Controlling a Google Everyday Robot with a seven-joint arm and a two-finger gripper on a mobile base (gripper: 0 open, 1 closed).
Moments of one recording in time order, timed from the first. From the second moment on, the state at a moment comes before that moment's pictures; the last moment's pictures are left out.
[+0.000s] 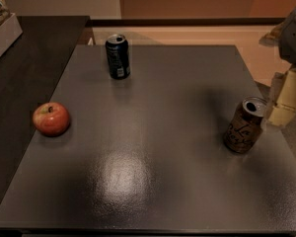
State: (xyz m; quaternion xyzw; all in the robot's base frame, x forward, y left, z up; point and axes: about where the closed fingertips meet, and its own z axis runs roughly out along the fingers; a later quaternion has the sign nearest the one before) arm 0.438 -0.217 0.976 -0.60 0.78 -0.03 0.16
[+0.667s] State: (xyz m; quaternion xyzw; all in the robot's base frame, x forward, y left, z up) arm 0.441 -0.221 0.964 -0.60 0.78 -0.03 0.16
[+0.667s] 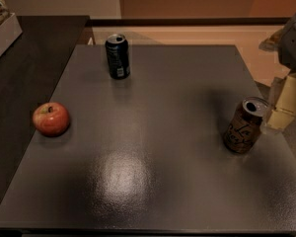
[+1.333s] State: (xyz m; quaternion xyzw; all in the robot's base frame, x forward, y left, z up) arm 0.443 -0.231 0.916 -0.58 0.80 0.02 0.16
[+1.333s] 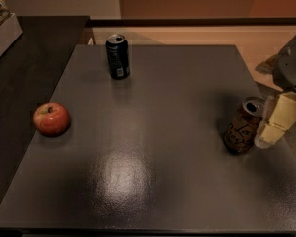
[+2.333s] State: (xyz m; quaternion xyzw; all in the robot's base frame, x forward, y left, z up) arm 0.436 -0.227 0.885 -0.56 0.80 0.09 0.18
